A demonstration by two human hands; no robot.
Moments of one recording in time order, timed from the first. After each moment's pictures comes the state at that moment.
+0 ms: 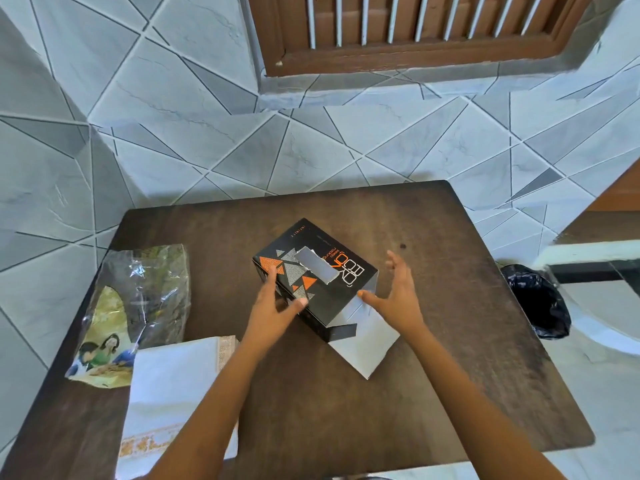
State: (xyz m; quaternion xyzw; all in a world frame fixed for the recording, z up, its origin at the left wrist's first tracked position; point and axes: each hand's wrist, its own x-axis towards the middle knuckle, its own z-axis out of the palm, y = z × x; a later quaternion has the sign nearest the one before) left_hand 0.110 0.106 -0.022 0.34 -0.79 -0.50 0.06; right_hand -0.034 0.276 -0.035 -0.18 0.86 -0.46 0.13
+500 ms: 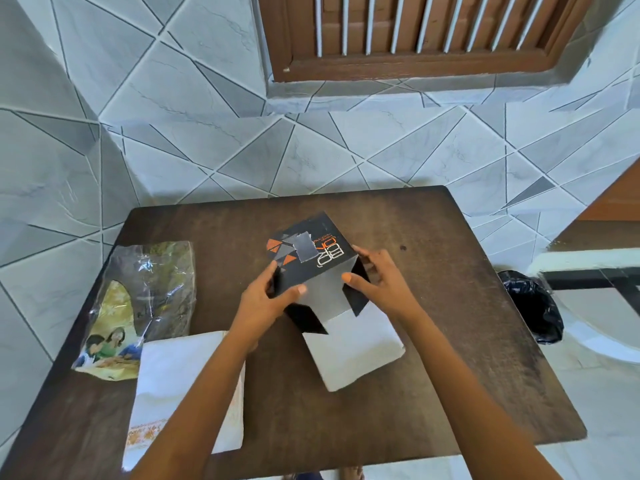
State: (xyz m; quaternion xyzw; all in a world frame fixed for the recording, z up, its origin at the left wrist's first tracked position) left_hand 0.128 0.099 0.015 0.33 -0.74 -0.58 0.11; right_hand -0.016 0.265 0.011 -0.31 0.78 -0.51 0.19
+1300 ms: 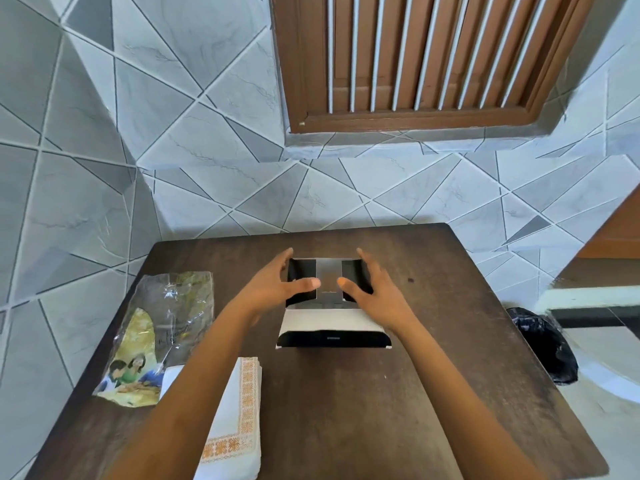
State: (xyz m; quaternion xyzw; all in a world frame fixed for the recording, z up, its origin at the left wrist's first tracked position) left_hand 0.116 0.067 0.089 0.27 -0.84 -0.47 0.02; right_hand 0.009 0.235 0.058 -0.29 0.84 -0.42 0.16
